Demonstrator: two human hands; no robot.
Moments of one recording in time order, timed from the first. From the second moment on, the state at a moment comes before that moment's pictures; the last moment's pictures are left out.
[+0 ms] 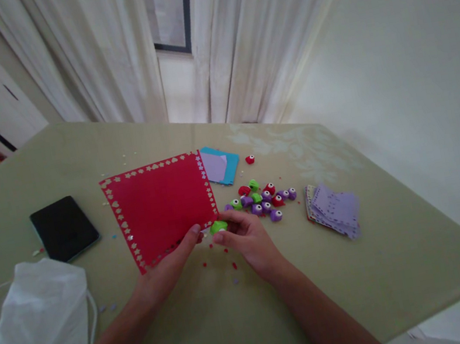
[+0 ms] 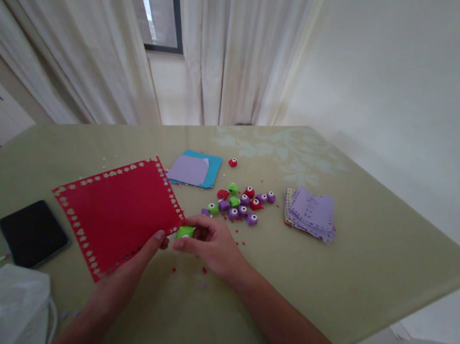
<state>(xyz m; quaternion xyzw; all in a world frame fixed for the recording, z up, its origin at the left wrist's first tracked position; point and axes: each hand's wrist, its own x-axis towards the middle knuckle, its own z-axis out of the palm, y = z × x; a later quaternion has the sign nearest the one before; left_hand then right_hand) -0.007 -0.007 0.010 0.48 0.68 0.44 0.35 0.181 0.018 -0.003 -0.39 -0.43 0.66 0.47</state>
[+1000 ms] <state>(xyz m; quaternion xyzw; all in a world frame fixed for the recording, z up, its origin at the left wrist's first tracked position) 0.000 -0.010 0.017 0.46 0.68 0.45 0.36 0.176 0.013 -0.005 -0.36 -0.29 0.74 0.49</state>
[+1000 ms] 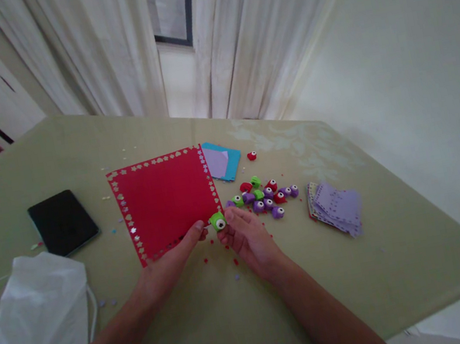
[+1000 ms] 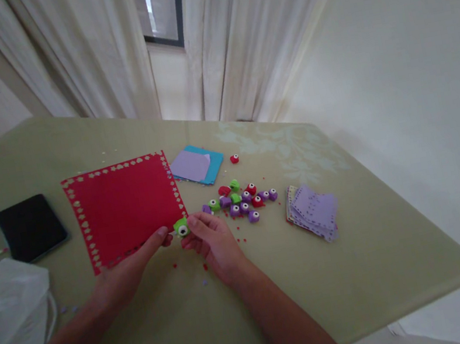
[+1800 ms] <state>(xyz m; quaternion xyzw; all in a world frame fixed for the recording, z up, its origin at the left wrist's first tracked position) 0.004 -0.011 0.021 0.45 0.67 0.44 0.39 0.174 0.012 -0.004 -0.37 -0.31 0.73 0.49</state>
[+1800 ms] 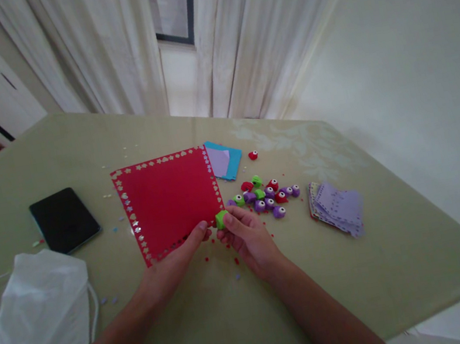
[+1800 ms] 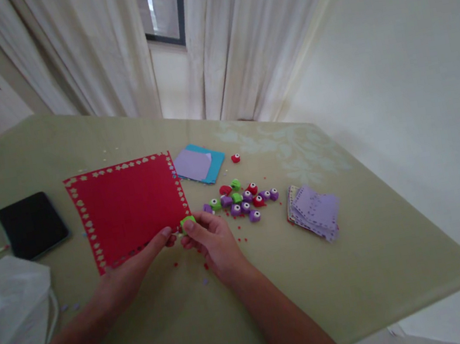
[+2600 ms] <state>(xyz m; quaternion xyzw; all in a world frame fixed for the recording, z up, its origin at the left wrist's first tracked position) 0.010 -0.013 0.025 0.44 0.66 0.45 0.40 0.173 0.012 -0.006 -0.38 -0.31 0.72 0.49</state>
